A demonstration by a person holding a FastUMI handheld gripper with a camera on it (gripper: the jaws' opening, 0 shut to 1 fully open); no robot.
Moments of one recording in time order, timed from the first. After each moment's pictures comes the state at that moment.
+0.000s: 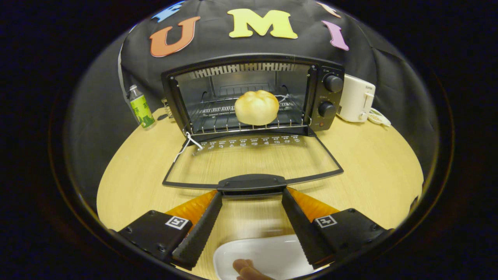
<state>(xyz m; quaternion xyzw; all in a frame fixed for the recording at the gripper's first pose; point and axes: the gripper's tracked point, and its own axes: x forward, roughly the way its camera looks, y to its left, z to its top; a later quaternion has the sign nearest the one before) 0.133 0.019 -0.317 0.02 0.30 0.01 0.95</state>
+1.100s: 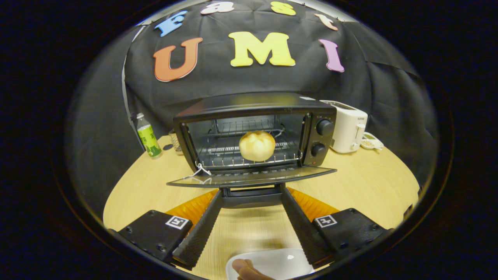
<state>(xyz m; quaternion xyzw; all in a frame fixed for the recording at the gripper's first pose) 0.141 0.018 -0.233 0.02 0.17 0.01 0.99</state>
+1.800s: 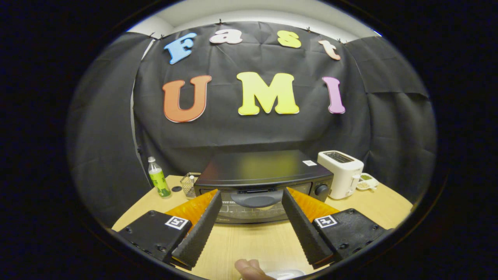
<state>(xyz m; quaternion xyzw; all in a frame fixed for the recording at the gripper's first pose) 0.146 0.038 -0.107 0.00 0.04 0.02 1.00</state>
